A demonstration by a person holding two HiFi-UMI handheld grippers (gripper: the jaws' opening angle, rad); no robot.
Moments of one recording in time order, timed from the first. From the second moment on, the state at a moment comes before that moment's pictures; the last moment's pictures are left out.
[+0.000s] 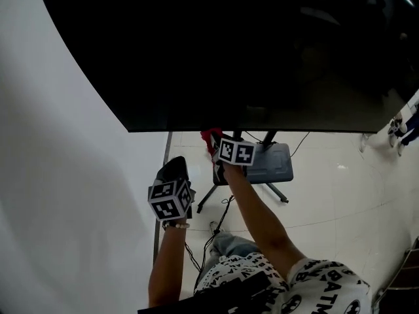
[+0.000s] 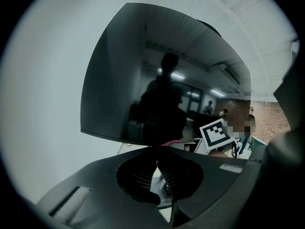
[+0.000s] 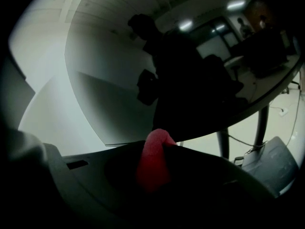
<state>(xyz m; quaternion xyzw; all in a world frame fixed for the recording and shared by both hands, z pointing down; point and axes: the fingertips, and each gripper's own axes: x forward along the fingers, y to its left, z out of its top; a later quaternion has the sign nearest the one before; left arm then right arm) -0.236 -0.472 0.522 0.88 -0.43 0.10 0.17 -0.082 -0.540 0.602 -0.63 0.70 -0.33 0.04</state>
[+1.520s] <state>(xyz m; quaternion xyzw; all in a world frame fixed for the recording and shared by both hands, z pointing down) 0.213 -0.244 0.560 0.91 -0.35 0.13 0.19 0.389 -0.299 0.615 -0.63 0.69 -0.35 0.00</state>
